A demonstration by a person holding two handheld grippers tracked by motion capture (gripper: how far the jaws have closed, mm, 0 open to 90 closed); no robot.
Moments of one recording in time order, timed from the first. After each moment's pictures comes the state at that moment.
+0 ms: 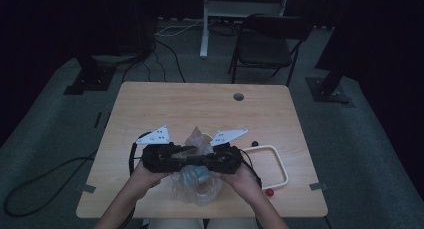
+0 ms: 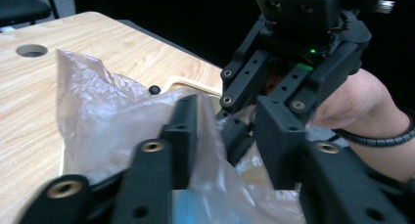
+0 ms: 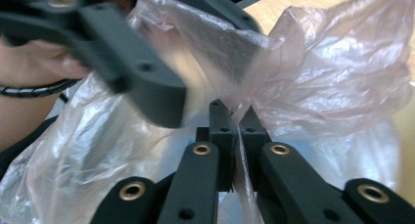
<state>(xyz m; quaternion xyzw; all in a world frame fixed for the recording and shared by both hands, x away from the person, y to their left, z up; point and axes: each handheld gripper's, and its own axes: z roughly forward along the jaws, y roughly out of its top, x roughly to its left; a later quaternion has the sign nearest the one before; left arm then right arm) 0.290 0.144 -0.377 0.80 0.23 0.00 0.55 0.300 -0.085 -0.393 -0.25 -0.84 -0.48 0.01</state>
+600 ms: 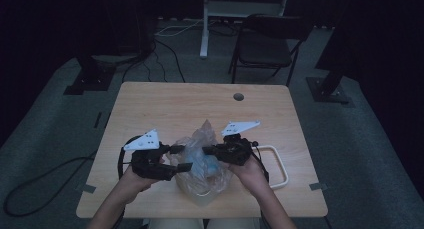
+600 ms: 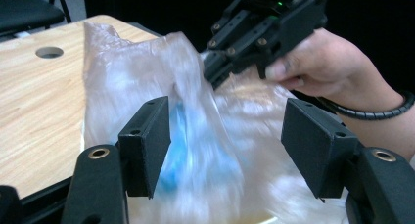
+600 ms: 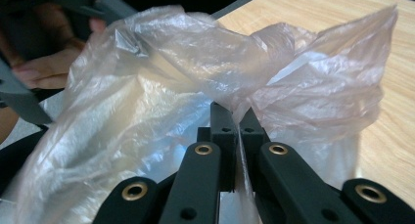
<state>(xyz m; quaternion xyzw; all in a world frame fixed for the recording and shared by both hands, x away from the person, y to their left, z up) 0.273 0.167 -0.371 0.81 0.22 0.03 0.55 0.315 -0.108 -0.381 -0.28 -0.83 -0.48 -0.02</state>
